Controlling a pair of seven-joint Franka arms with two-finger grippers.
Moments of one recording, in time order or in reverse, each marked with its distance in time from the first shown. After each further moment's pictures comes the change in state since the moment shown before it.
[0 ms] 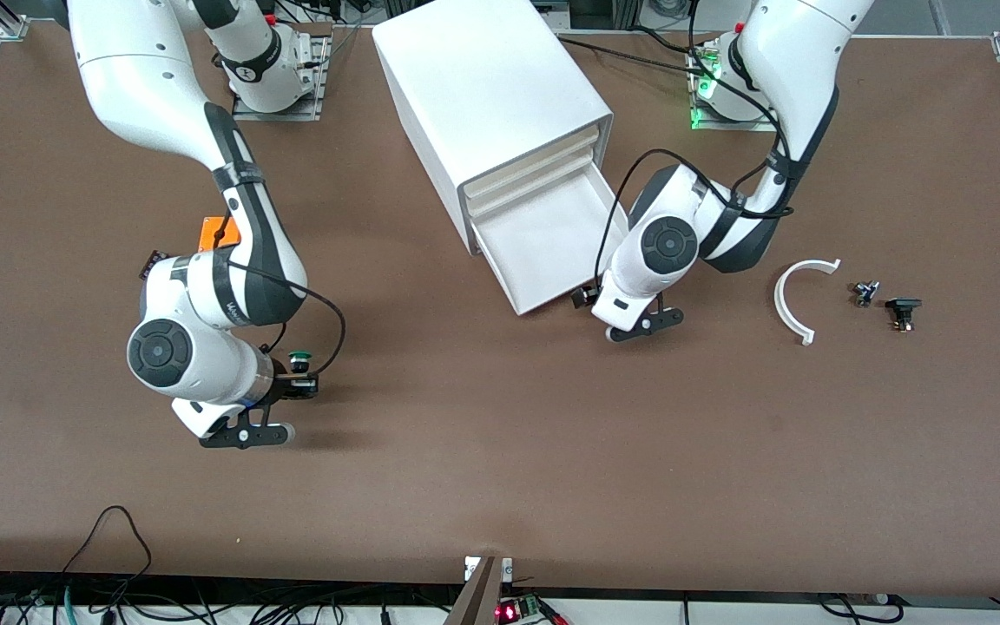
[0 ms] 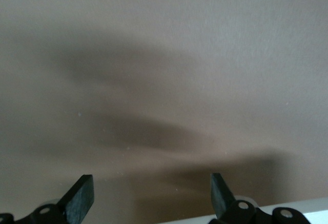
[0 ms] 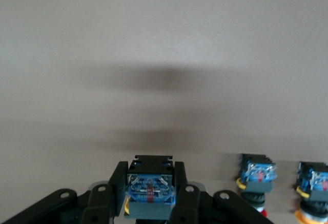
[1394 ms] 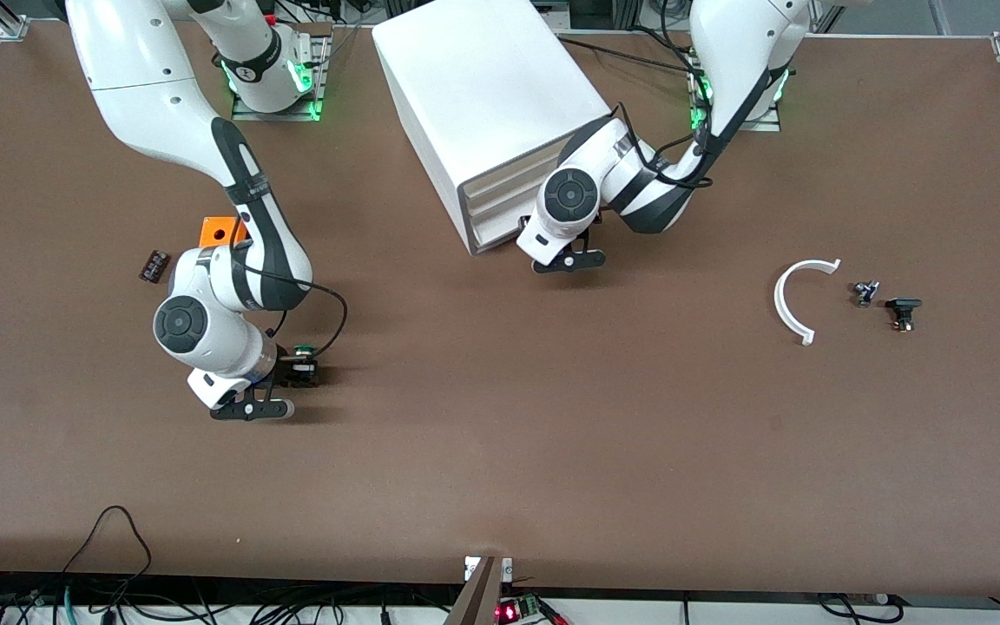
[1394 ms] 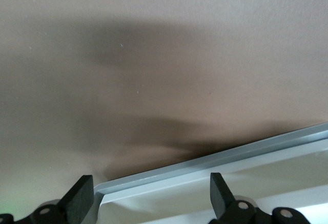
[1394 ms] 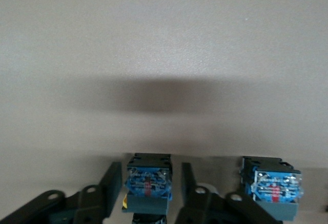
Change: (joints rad) left arm -0.048 0.012 -0.189 -0.032 0.000 -0.148 -0.047; right arm -0.013 -0.052 0.009 -0.325 0.031 0.322 -0.044
